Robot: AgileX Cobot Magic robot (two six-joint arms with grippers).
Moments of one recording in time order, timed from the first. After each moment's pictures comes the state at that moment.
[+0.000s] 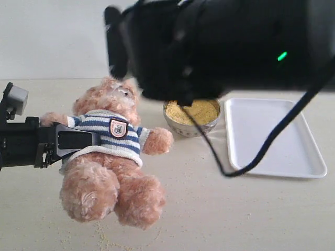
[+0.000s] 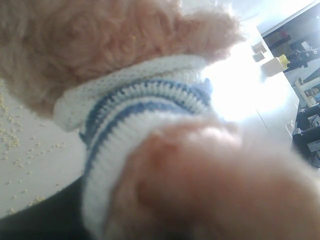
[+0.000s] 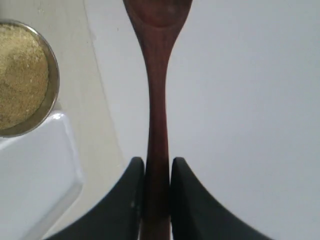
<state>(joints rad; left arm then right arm) 0.05 1.72 -0.58 -1.73 1.07 1.73 1.05 1.69 -1.35 -1.26 1.10 0.21</state>
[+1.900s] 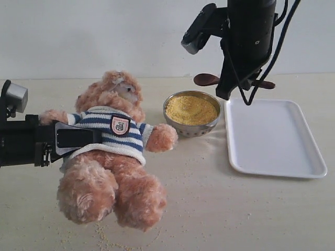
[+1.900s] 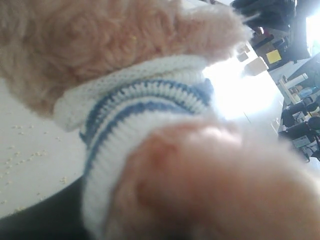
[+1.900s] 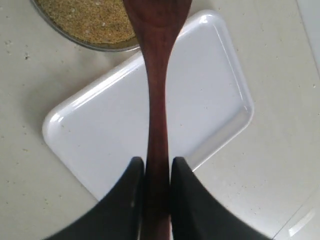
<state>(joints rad) 0.05 1.72 -0.58 -1.73 1.13 1.75 0.58 1.88 -1.67 -0.39 1.22 -0.30</state>
